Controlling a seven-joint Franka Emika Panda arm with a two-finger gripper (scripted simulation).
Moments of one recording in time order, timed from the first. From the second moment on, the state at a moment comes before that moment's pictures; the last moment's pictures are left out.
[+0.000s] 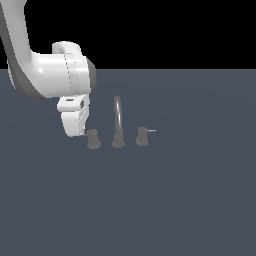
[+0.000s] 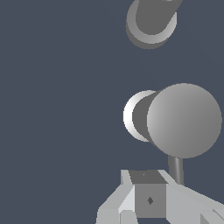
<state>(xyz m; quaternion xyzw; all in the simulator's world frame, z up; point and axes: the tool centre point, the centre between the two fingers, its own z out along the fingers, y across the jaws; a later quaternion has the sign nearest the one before) 0.035 0.177 0.063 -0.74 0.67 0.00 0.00</state>
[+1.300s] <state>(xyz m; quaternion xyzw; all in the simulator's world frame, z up) -0.020 0.168 0.062 -0.75 0.66 0.00 0.01</state>
